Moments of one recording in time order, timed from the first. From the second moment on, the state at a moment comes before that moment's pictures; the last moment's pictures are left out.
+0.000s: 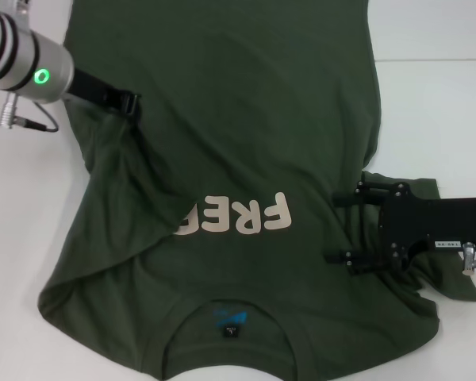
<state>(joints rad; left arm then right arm) -0.86 -2.12 0.90 1.00 2.75 1.25 -2.60 0.52 2.09 -0.69 -0.66 -2.12 -1.59 1.12</state>
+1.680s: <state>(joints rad) -0.40 -2.00 0.51 0.56 2.02 1.81 -1.39 0.51 2.09 -0.62 -0.68 -2.09 -1.63 1.14</state>
